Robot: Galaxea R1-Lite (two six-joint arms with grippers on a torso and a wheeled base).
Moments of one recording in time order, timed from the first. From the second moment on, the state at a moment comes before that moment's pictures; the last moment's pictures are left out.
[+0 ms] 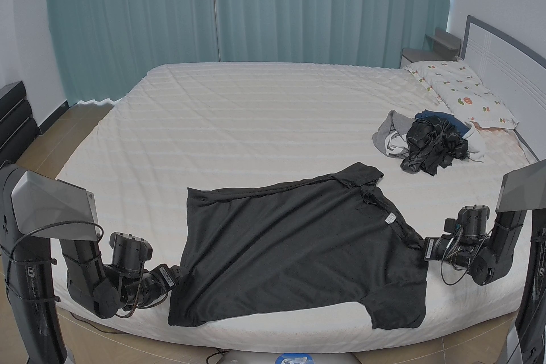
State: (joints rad) left arm -0.21 2.27 -0.34 -1.07 0.01 -0.81; right arm -0.01 2.33 -0.45 -1.27 0.12 0.16
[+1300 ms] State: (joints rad) left arm -0.27 2.25 -0.29 -1.07 0.01 -0.81; right arm -0.04 2.25 -0.20 -1.37 0.22 0.68
